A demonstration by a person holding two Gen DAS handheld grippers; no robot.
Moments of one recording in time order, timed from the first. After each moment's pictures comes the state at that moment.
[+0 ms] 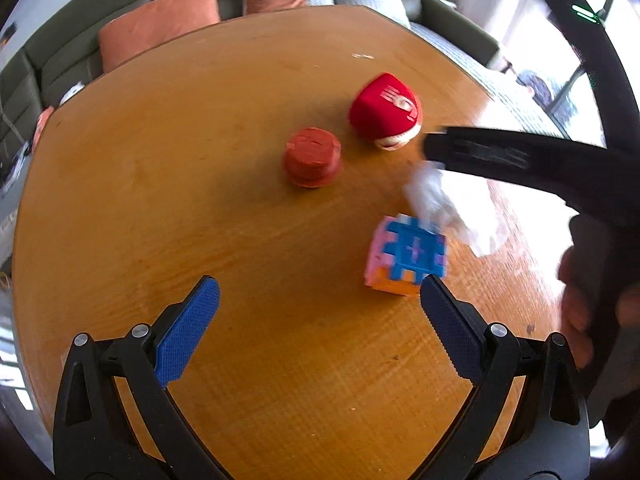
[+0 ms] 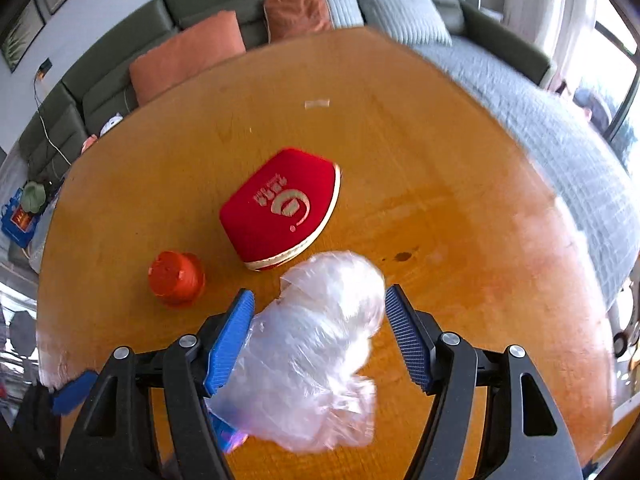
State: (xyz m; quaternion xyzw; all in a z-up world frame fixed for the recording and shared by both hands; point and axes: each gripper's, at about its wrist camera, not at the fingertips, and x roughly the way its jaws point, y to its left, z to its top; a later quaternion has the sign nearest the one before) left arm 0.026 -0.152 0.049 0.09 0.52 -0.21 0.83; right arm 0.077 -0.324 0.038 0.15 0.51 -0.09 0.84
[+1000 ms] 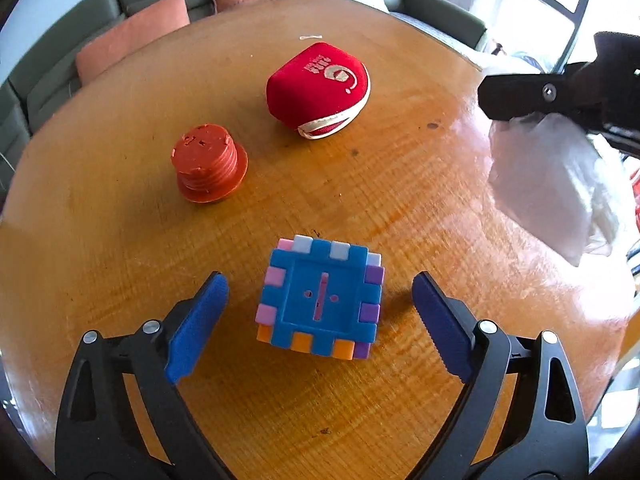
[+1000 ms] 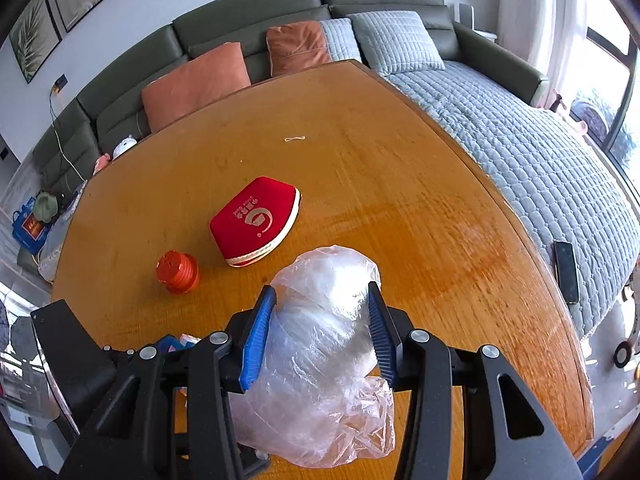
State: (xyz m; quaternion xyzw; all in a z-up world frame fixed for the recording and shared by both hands) left arm 0.036 -0.214 0.005 0.13 0.50 -0.21 0.83; right arm 0.016 -0.349 0.083 0.14 0.45 -0.09 0.88
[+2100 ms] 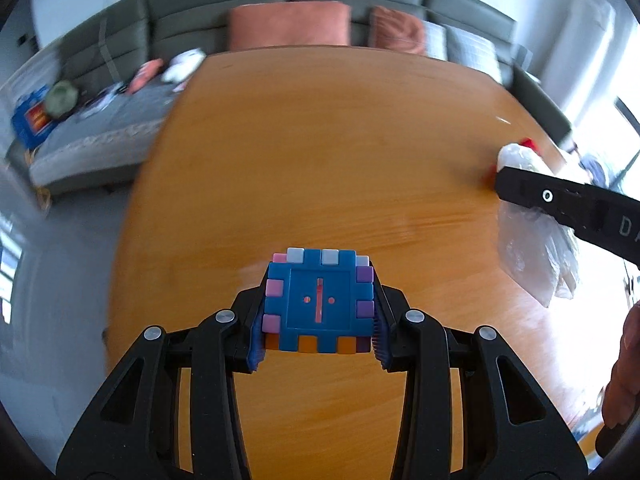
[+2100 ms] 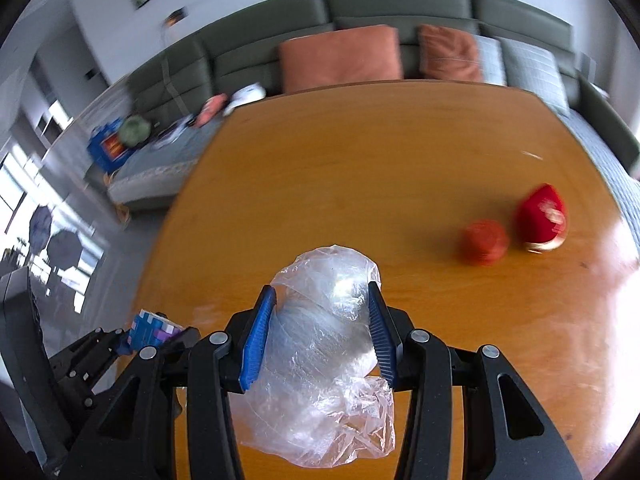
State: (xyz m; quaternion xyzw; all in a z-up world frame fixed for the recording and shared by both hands) left arm -0.022 0.076 0.071 -0.01 0.48 -0.05 0.88; right arm 0.035 -0.090 0.102 0.06 0.46 0.10 0.88
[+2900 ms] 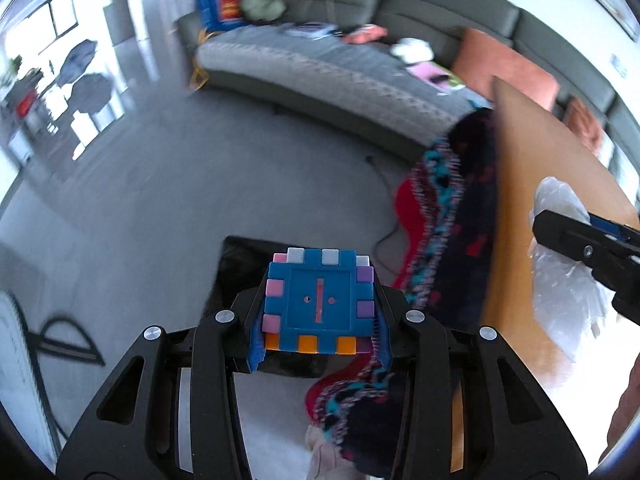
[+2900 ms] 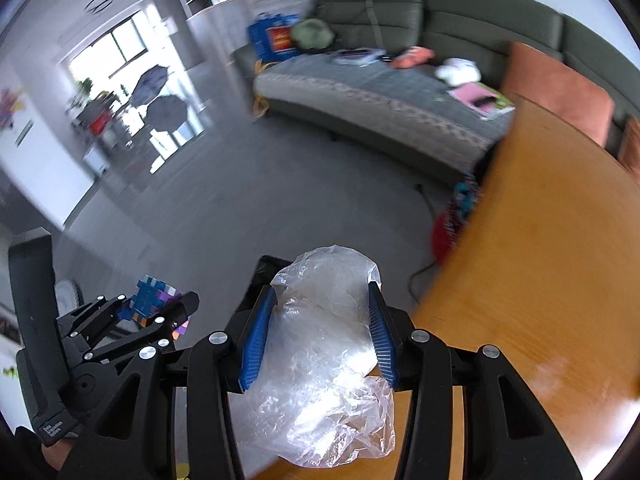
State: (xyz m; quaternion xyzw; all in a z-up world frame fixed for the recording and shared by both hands) left arm -0.130 0.349 0.049 -0.16 0.47 0.22 0.84; right arm 0.015 0.240 0.086 -0.10 0.47 0.35 0.80
